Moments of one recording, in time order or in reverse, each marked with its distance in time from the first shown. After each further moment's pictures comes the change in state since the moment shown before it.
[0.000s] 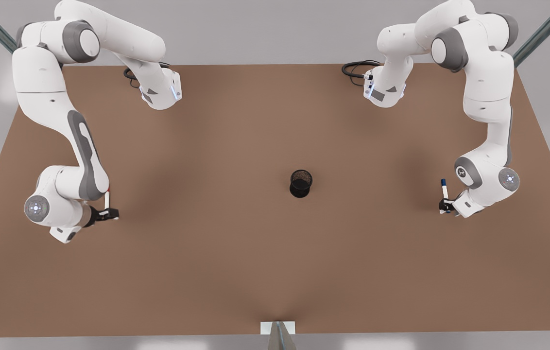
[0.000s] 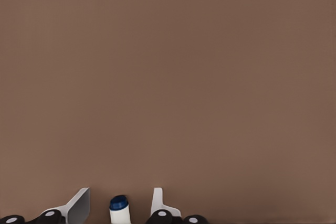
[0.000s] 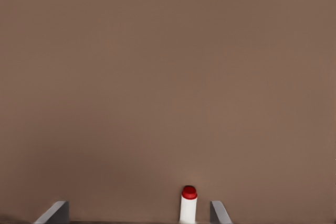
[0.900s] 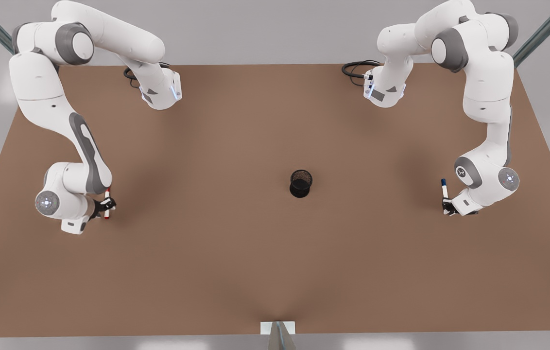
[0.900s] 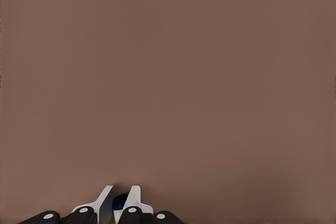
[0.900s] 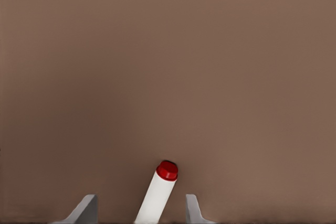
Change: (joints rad) left arm 0.001 -0.002 0.000 -0.006 -0.003 0.004 0.104; right arm -0.075 0.014 0.001 -0.147 -0.101 0.111 -0.261
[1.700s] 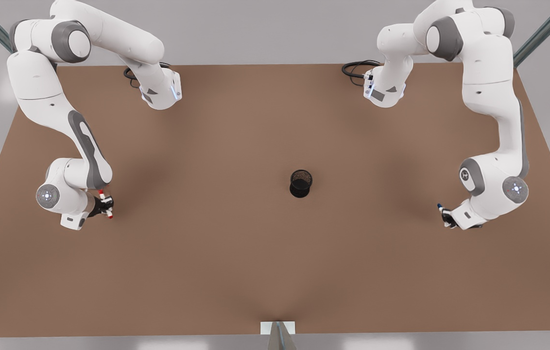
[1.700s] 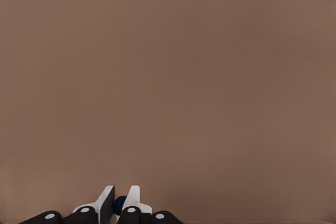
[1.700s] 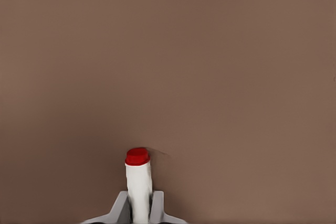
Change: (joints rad) left arm -0.056 -0.069 -0.070 0.234 0.185 -0.261 -0.247; right arm -0.033 -0.007 0.008 -0.059 0.003 0.097 0.035
